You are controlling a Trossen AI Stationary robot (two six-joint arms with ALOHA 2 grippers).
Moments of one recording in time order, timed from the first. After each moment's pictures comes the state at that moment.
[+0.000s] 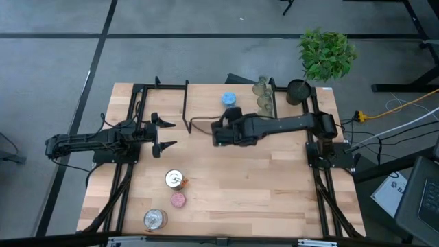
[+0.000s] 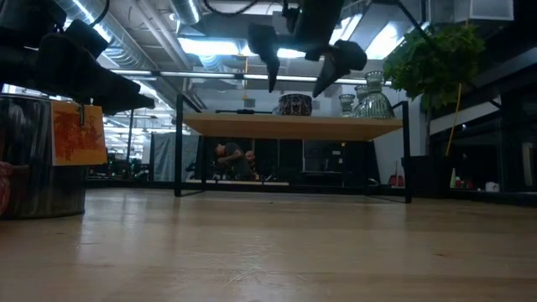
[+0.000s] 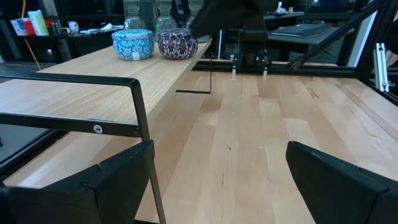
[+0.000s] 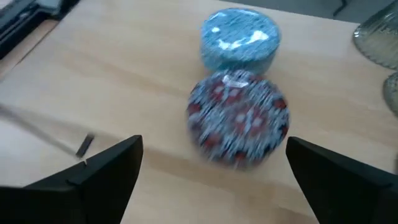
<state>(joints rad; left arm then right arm) 0.17 0.13 0.03 -0.03 -0.03 -0.01 0.10 1.98 1.76 -1.09 0.85 1.27</state>
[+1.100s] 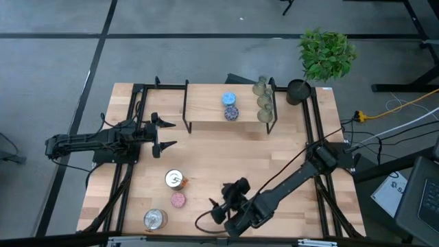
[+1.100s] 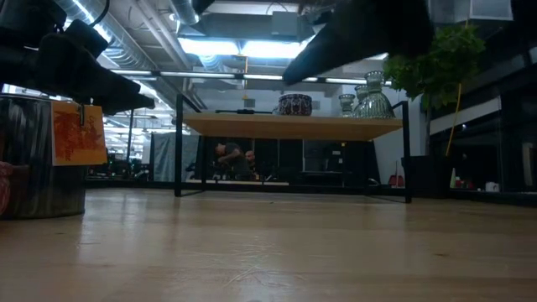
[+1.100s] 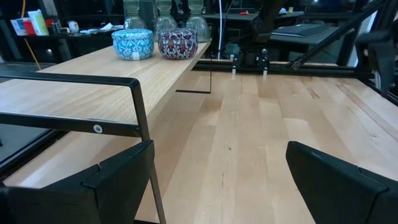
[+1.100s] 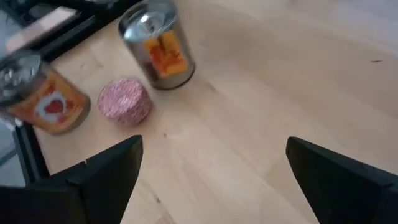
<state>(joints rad) 0.17 0.13 0.03 -0.03 -0.03 -0.01 0.66 2.17 1.76 -0.69 0.82 1.28</state>
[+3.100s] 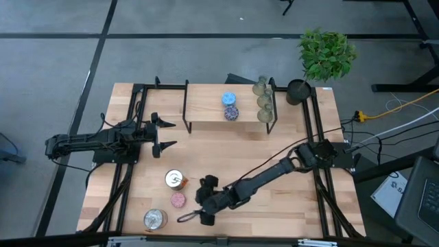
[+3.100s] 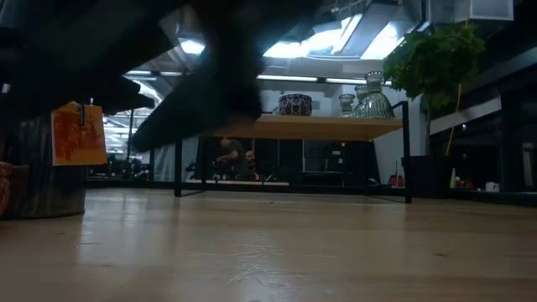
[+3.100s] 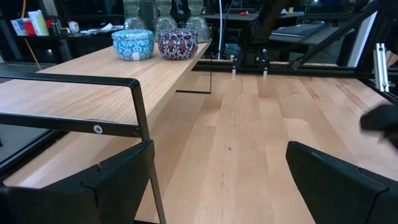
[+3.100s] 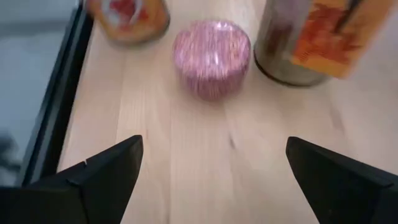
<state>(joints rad) 0.17 0.13 0.03 -0.03 -0.03 -0.01 0.50 2.33 1.76 -0.22 0.31 0.46</state>
